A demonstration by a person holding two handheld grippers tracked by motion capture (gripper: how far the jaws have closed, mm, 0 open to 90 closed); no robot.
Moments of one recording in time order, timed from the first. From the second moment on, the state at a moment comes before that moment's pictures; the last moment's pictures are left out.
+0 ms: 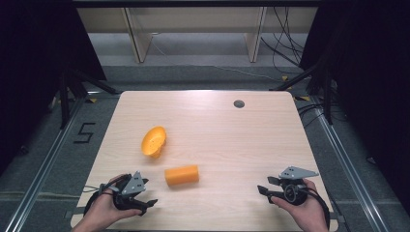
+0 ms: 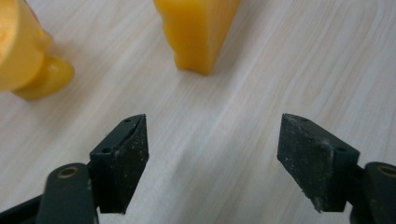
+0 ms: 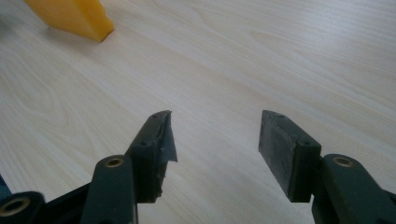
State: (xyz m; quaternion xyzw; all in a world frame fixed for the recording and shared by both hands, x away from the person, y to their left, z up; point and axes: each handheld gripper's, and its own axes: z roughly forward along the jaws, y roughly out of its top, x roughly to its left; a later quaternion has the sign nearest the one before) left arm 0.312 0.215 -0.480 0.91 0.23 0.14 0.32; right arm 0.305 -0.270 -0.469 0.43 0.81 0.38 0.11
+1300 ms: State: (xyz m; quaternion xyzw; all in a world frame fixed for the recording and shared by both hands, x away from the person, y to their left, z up) left arm 0.385 0.116 -0.435 0.98 0.13 0.05 0.11; right arm 0.305 -0.270 -0.469 0.43 0.81 0.38 0.12
